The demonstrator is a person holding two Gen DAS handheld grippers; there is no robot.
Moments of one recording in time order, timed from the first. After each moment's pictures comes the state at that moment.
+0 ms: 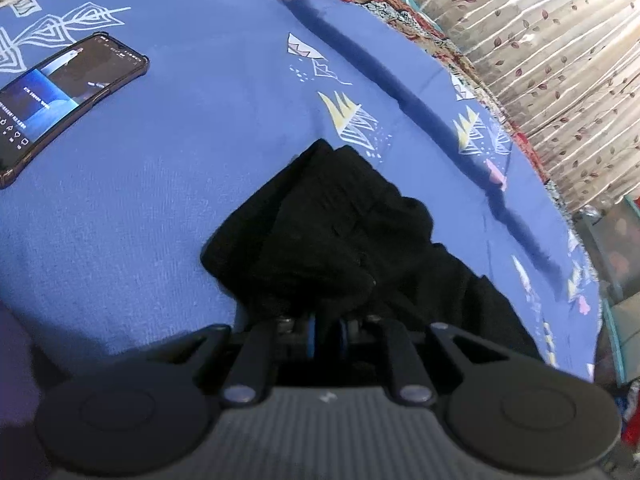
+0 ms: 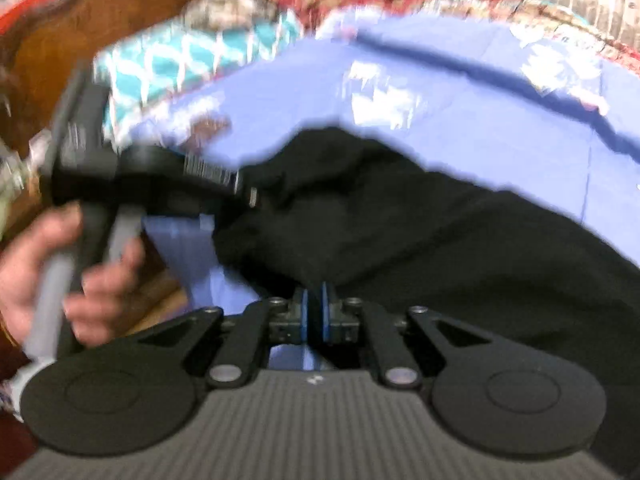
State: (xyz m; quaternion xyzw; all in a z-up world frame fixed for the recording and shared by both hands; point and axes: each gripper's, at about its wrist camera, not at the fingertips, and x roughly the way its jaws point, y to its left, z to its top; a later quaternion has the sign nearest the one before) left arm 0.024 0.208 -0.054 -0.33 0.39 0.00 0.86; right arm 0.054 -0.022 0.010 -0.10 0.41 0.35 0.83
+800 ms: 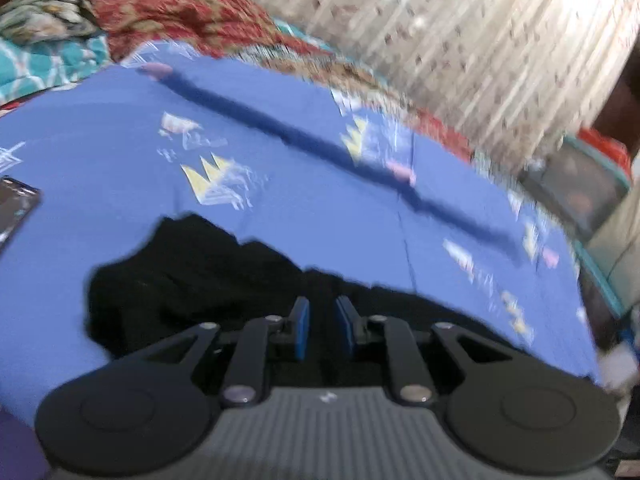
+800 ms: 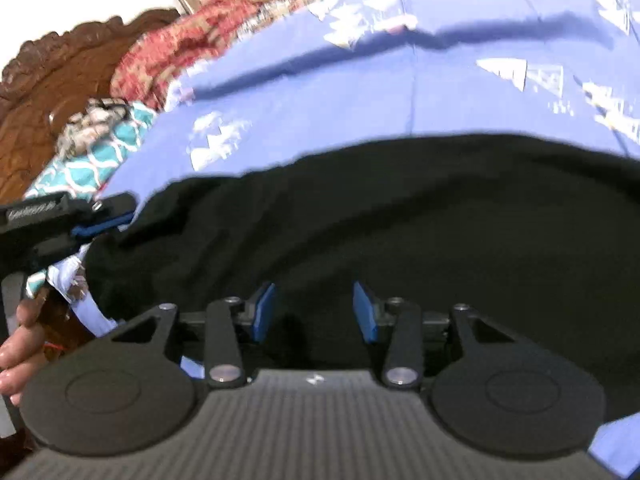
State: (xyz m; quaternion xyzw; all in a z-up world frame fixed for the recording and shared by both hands) left arm 0.024 0.120 0.016 -0.20 0.33 -0.08 0.92; right arm 0.052 -0.132 0.005 0.12 0.43 0.19 0.88
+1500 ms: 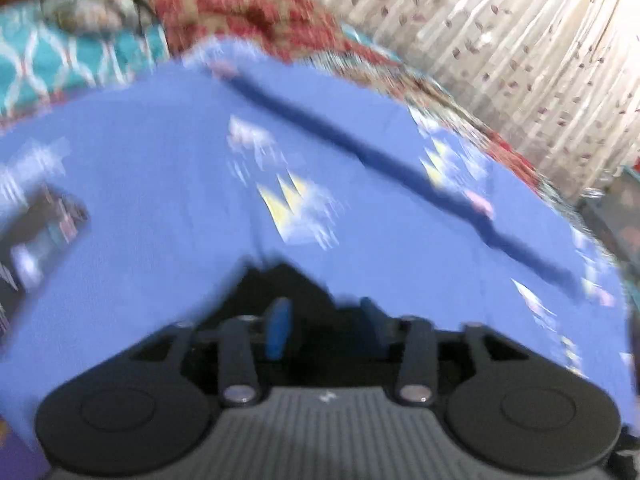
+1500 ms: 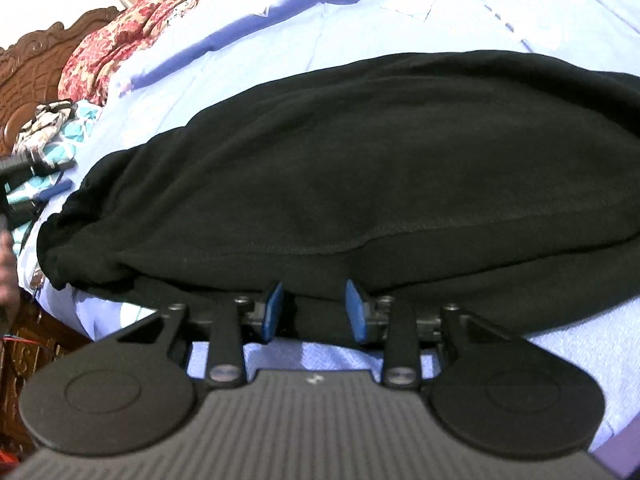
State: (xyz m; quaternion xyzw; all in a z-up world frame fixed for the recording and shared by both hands) left arm 0.069 0.188 0.019 -0.21 0.32 0.03 0.92; right arm 0.010 -0.207 -0.017 0.15 0.47 0.12 0.86
